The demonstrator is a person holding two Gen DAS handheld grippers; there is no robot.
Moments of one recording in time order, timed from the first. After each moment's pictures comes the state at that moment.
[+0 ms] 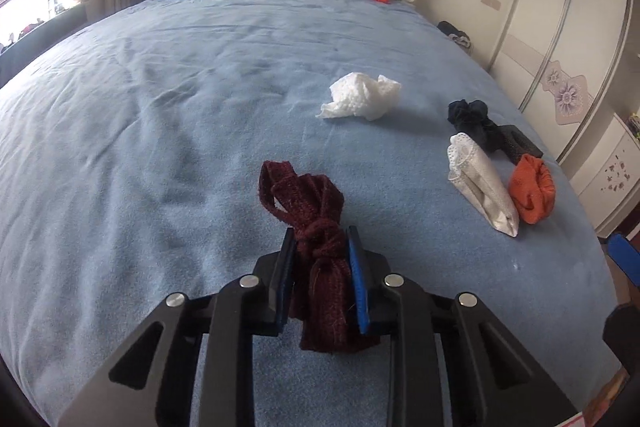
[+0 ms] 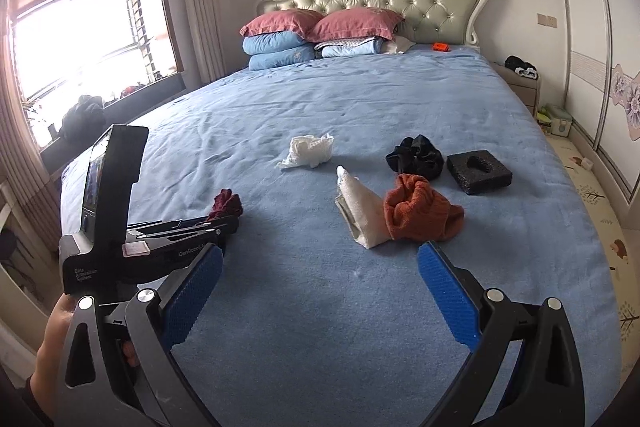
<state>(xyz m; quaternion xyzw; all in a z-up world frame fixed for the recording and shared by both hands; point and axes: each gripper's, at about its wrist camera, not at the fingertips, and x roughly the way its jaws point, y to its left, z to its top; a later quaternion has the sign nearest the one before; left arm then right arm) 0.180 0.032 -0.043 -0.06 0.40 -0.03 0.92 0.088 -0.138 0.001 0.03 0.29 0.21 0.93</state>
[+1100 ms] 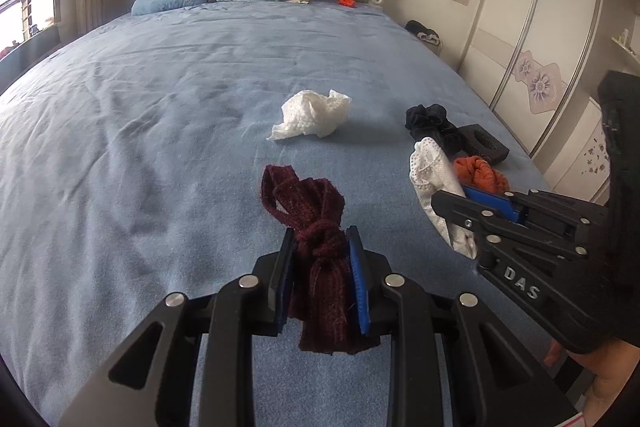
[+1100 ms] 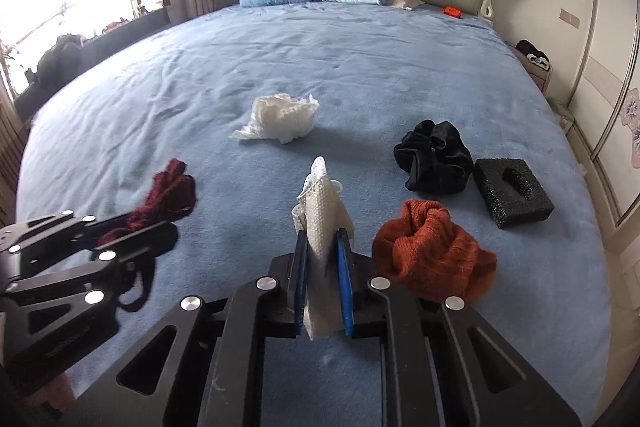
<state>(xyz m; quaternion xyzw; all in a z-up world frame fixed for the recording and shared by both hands) 0.184 0.011 -0.027 -0.05 0.39 -0.08 0.92 0.173 -0.106 -0.020 -0.04 0.37 0.19 0.91</state>
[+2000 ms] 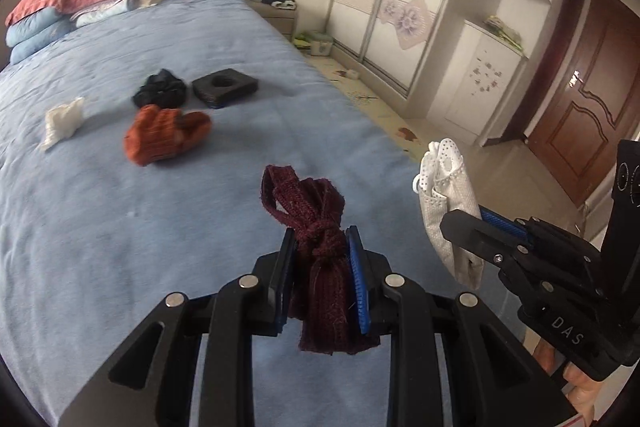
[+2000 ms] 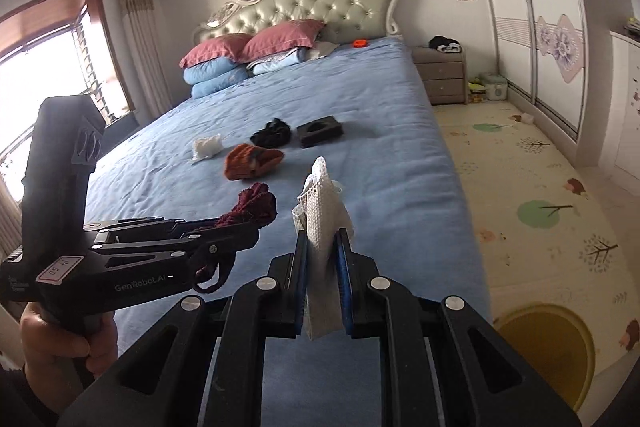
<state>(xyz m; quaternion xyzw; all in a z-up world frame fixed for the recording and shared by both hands) 0.093 -0.198 -0.019 0.03 0.39 -0.30 0.87 -0.017 -0.323 -0.017 0.11 0.28 0.09 0.95</state>
